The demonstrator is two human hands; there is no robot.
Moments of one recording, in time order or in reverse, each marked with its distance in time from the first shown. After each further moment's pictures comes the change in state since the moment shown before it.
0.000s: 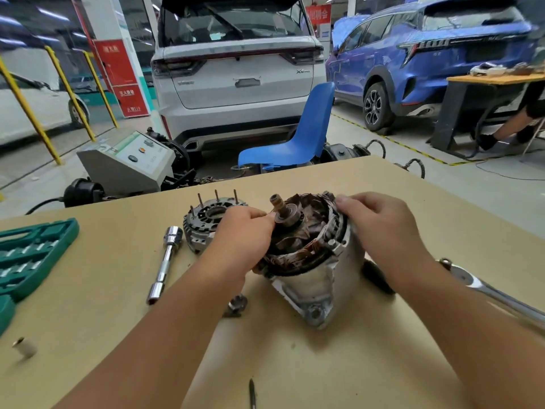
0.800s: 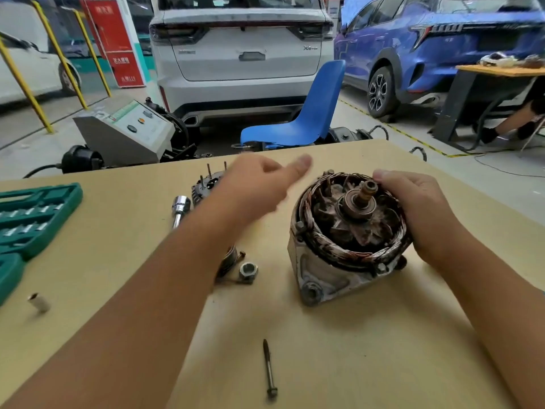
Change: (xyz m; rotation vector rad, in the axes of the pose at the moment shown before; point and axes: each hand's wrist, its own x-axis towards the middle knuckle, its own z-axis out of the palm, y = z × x) left_hand -0.009 0.018 -0.030 0.174 -0.110 0.256; right_hand 0.002 0.003 -0.027 0.169 -0.158 -0.072
